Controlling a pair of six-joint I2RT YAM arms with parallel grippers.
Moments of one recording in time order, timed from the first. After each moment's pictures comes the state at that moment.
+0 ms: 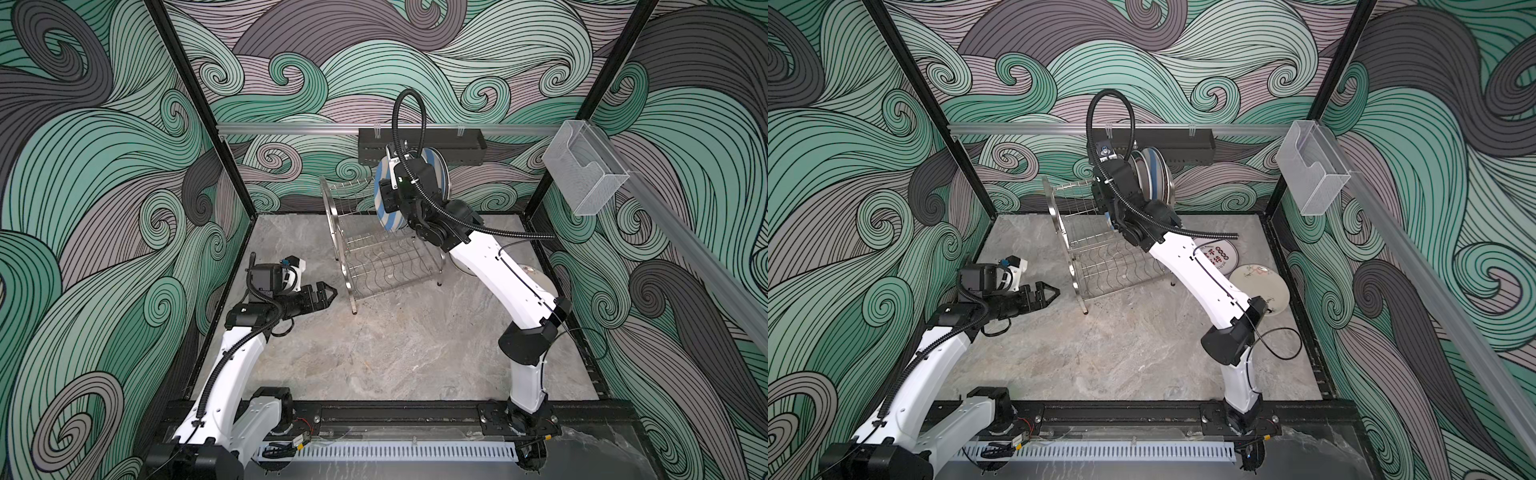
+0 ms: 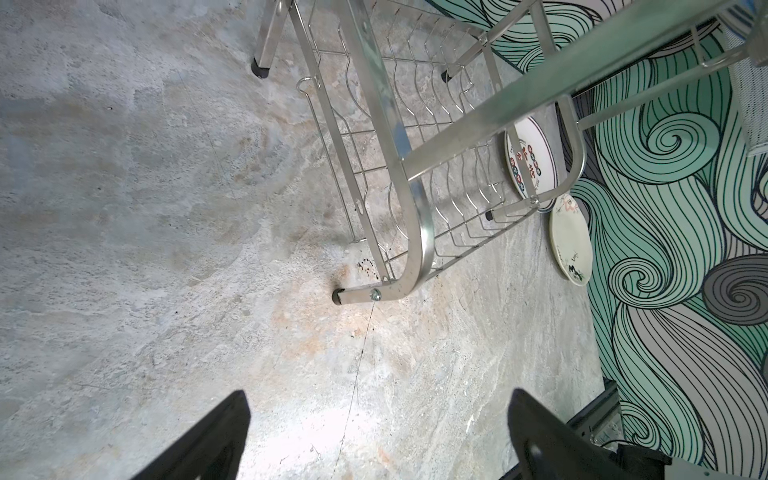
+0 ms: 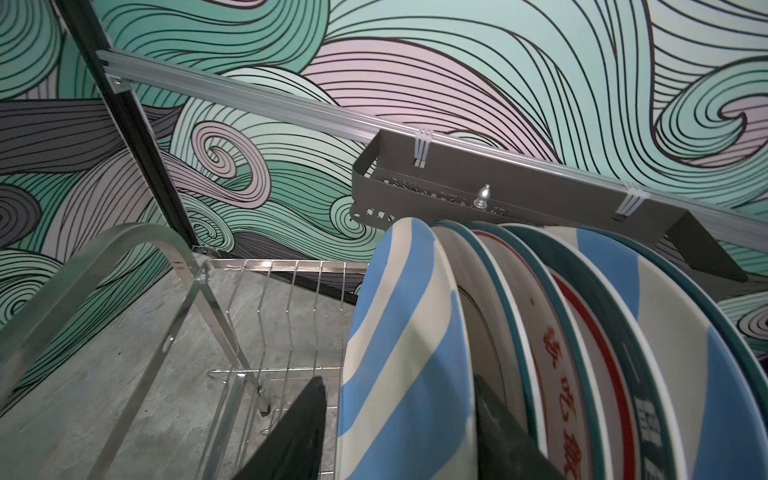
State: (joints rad) left arm -0.02 0.94 0.79 -0.67 0.51 -0.33; right arm 0.81 1.95 2.37 -0.72 0.53 0.01
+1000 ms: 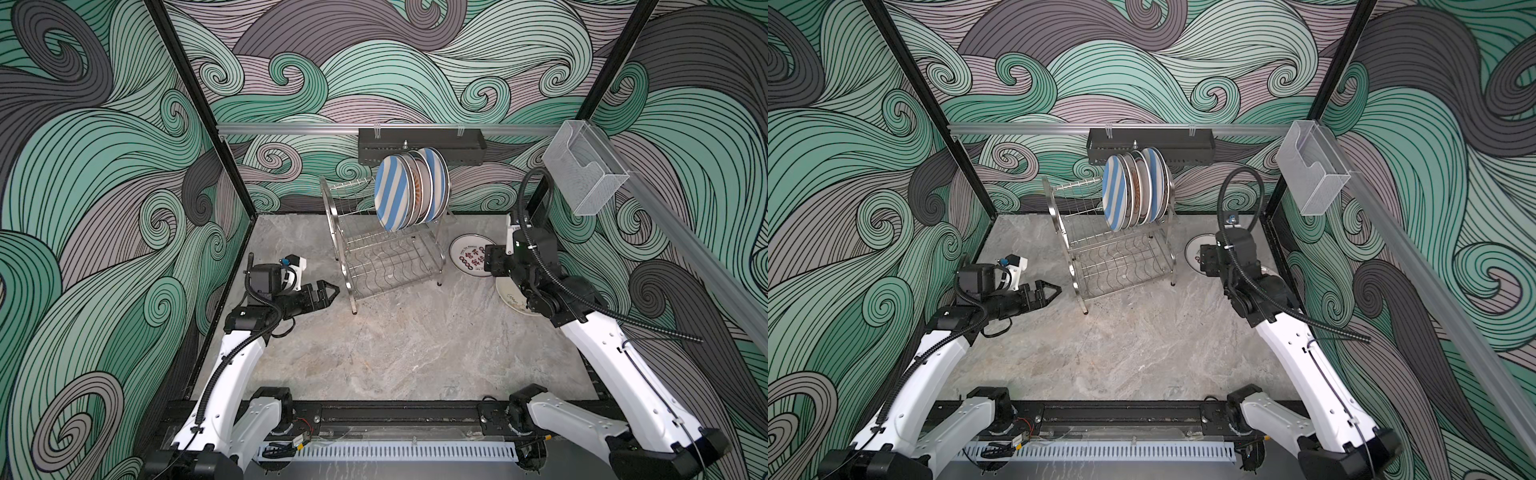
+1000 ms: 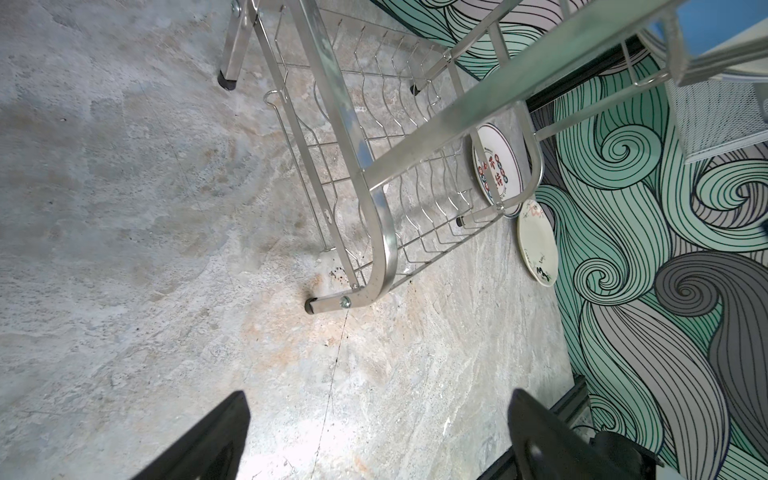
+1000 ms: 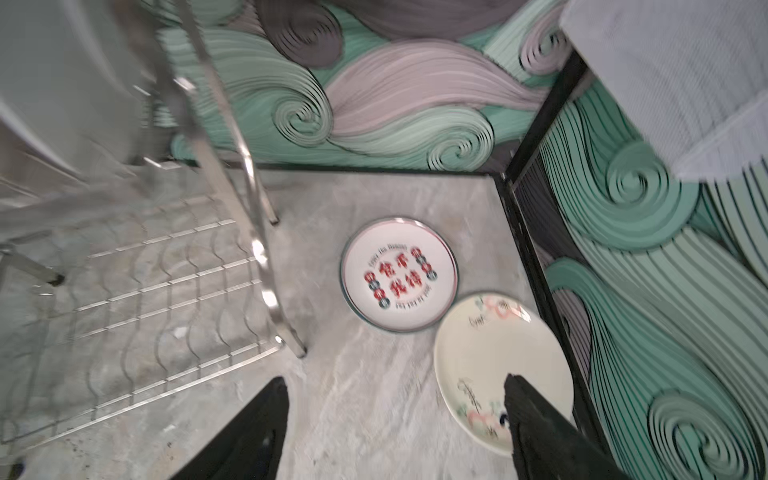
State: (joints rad) left arm -0.04 0.91 0.76 -0.62 0.57 -0.38; right arm 0.34 1.03 1.16 -0.75 0.41 0.16
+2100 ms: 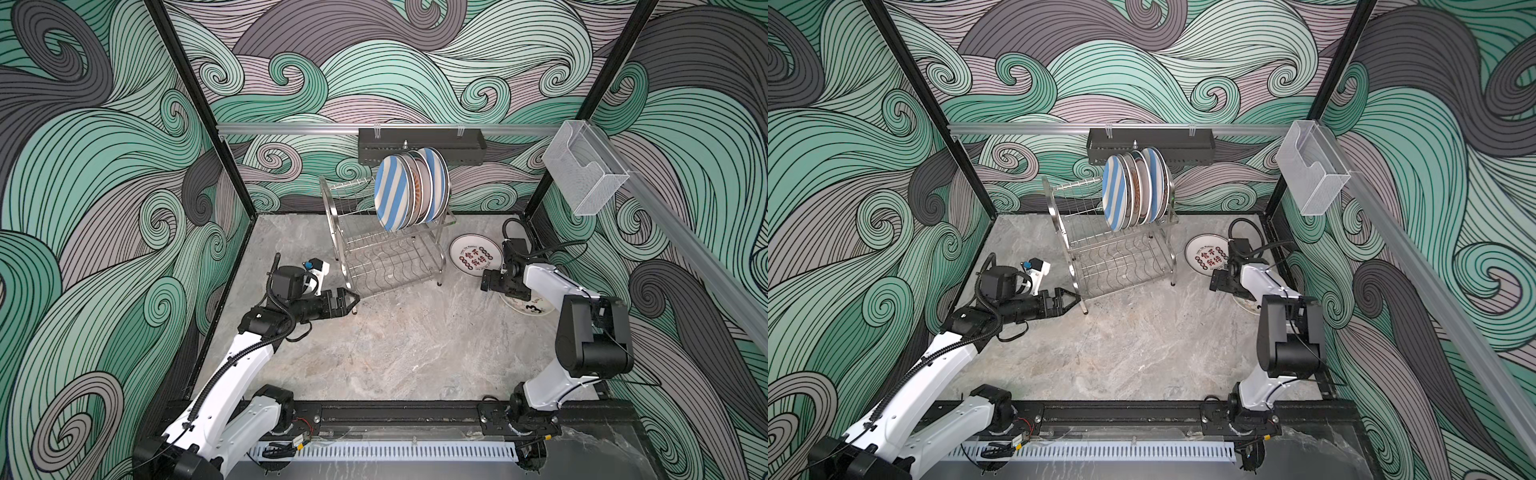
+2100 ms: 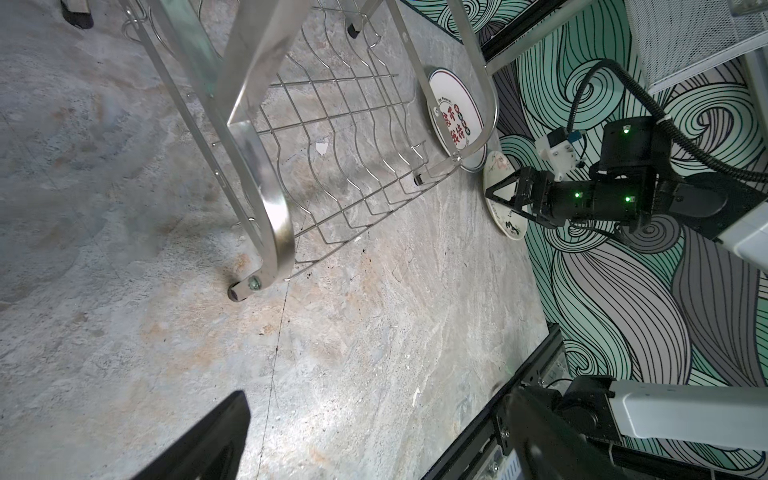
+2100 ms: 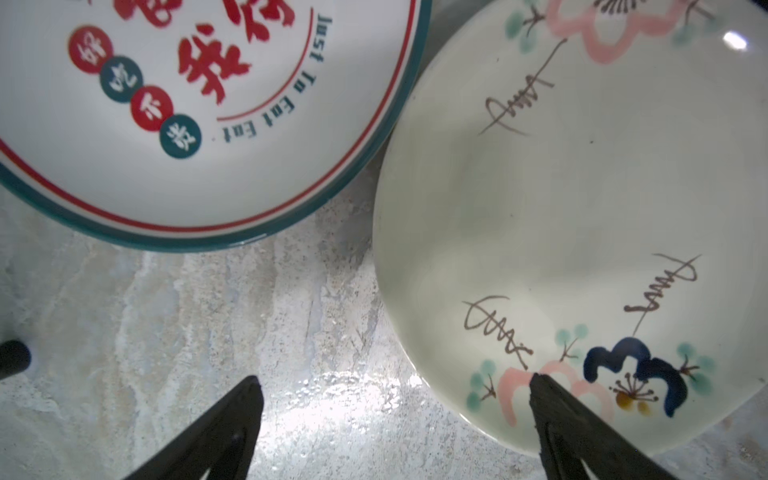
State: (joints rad) left arm -0.27 0.91 0.74 -0.53 0.53 -0.46; right arm -0.03 1.66 1.07 -0.61 0.11 0.21
